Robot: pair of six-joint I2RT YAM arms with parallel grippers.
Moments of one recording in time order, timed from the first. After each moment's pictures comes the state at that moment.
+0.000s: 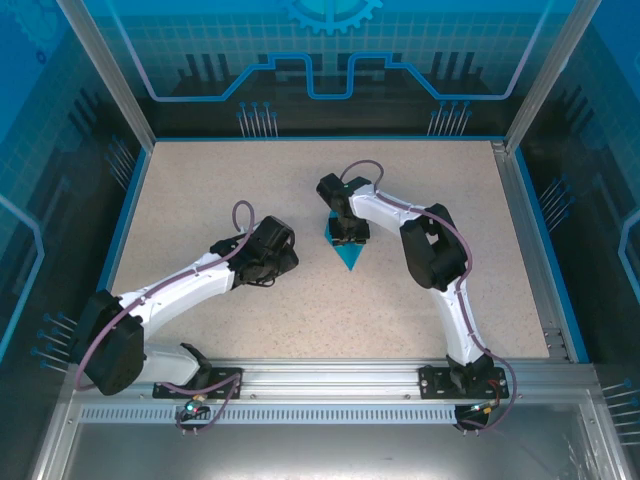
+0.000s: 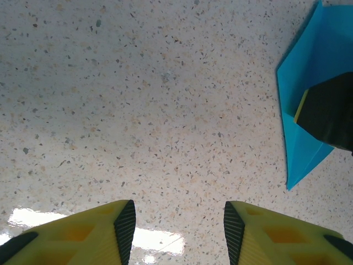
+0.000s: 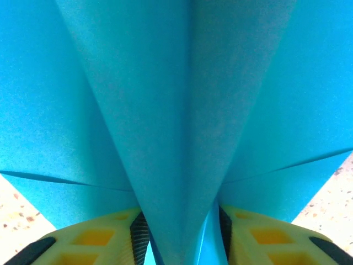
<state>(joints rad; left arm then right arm) -0.62 1.34 0.88 -0.59 -0.15 -1.11 0.60 2.27 1.80 -1.02 0.10 0.60</state>
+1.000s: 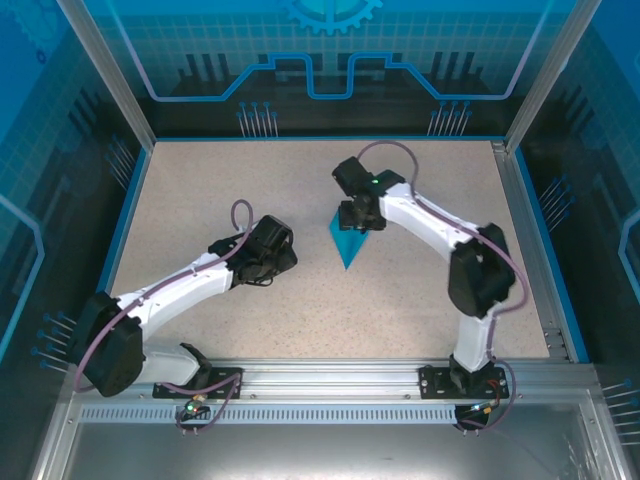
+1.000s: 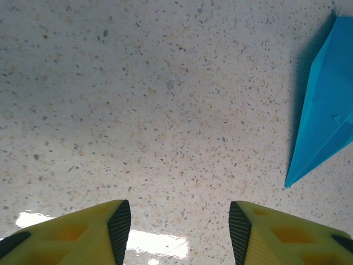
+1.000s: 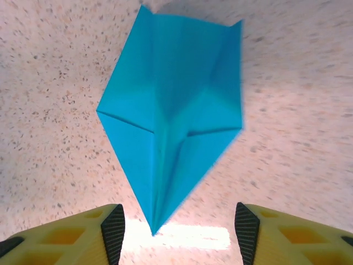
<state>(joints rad) -0.61 1.32 0.88 -0.61 -0.17 -1.08 0.60 1.83 1.56 -0.93 0.19 0.57</state>
